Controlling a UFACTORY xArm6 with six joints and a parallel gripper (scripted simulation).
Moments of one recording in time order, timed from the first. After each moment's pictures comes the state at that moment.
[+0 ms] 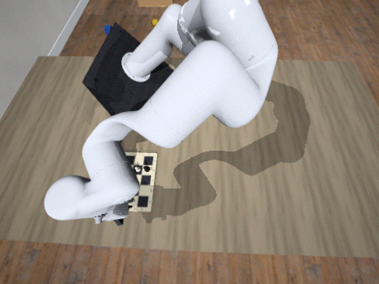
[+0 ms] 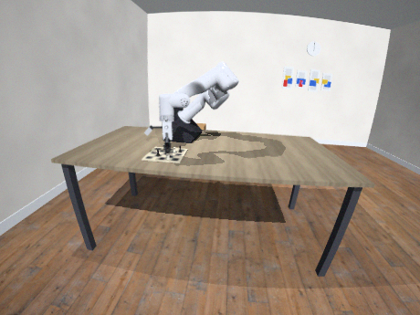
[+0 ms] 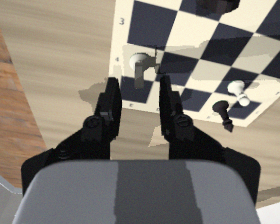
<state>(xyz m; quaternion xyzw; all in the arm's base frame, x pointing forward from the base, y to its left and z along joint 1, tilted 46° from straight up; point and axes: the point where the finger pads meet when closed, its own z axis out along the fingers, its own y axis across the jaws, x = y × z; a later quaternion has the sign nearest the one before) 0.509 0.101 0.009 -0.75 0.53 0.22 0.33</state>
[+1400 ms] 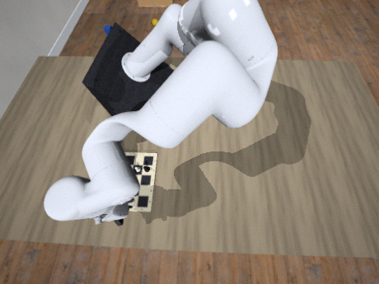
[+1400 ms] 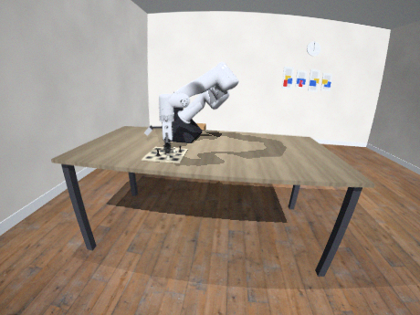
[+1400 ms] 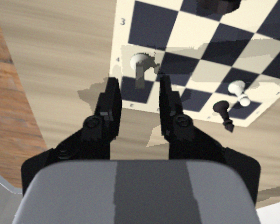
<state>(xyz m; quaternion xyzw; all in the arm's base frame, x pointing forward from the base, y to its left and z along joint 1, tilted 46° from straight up) 0.510 0.101 0.009 -0.75 0.53 0.22 0.33</state>
